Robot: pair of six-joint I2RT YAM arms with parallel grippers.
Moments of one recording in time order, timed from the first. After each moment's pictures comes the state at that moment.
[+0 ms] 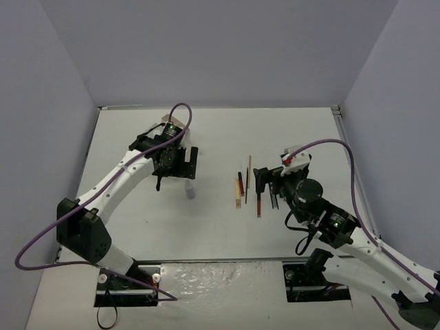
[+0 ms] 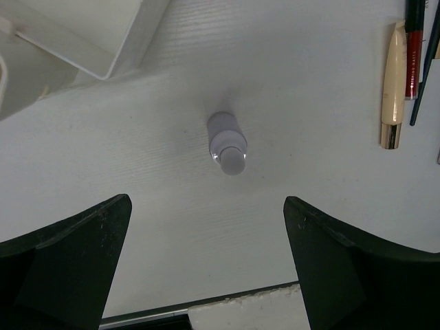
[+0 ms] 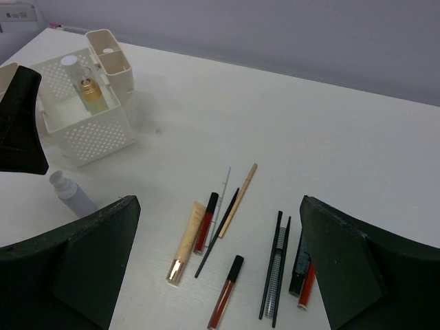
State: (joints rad) left arm -0.51 1.51 1.39 -0.96 -0.04 -0.36; right arm 0.88 0.75 0.74 -0.13 0.53 0.09
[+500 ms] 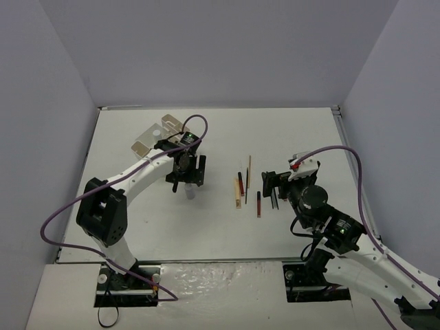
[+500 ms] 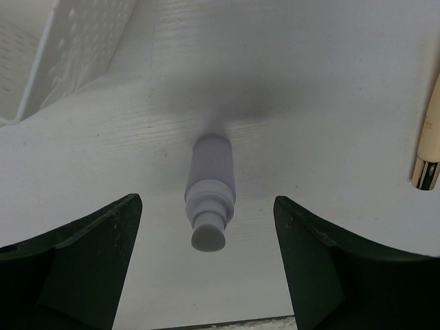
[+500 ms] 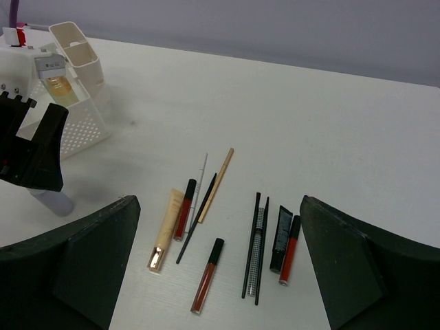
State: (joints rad) left arm -0.56 1.70 1.36 -0.86 -0.09 -0.44; right arm 0.88 0.64 0.69 -0.20 0.61 0.11
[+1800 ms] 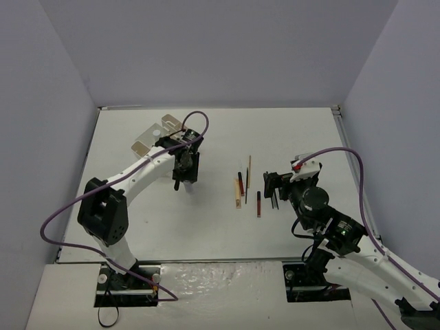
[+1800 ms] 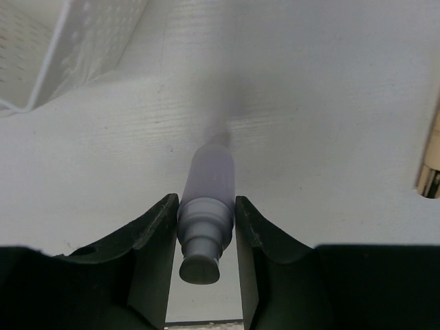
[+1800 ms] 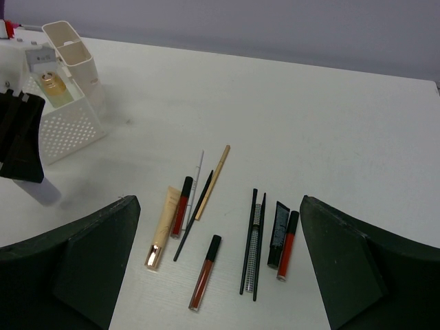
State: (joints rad) left arm -0.58 1.71 1.40 -0.91 -0.14 -0.47; right arm 0.88 0.63 0.67 -0.21 0.62 0.13
